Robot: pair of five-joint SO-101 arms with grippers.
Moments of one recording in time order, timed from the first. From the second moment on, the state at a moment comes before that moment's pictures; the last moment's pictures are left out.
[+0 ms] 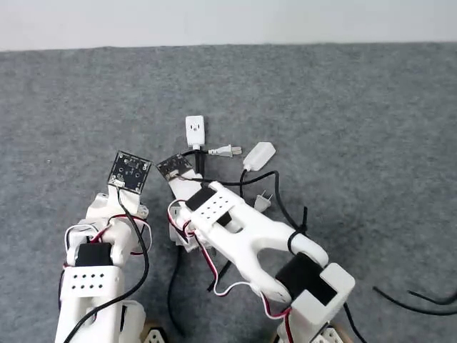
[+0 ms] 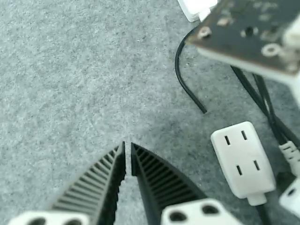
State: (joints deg) left arm -6.7 -56.2 76.4 43.5 -16.4; right arm -46.8 10.3 24.5 57.1 -12.0
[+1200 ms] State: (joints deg) left arm -6.7 -56.2 76.4 43.5 -16.7; right arm -43.5 16.0 16.5 60.7 -10.3
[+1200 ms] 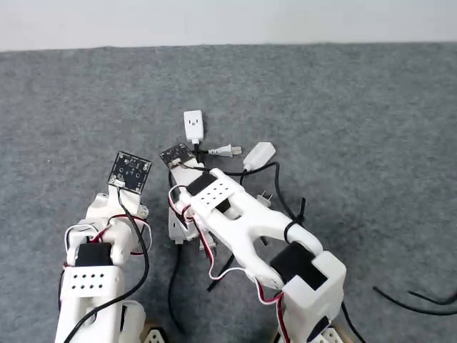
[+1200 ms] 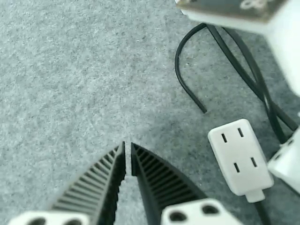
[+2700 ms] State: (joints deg) left arm 0.6 -5.8 46.1 64.4 -40.0; right arm -45.9 -33.1 40.4 51.4 -6.1
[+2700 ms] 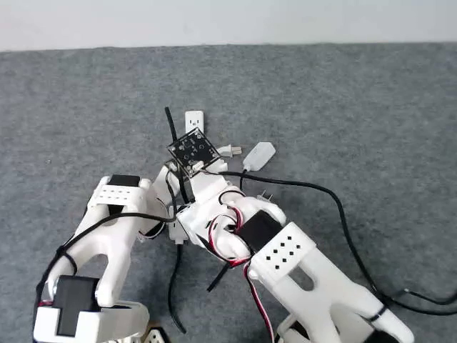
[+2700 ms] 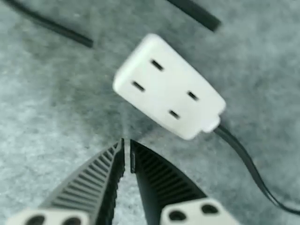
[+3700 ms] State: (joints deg) left arm -10.0 -22.6 58.2 52.5 -27.2; right arm -44.8 -23.8 40.4 39.3 2.4
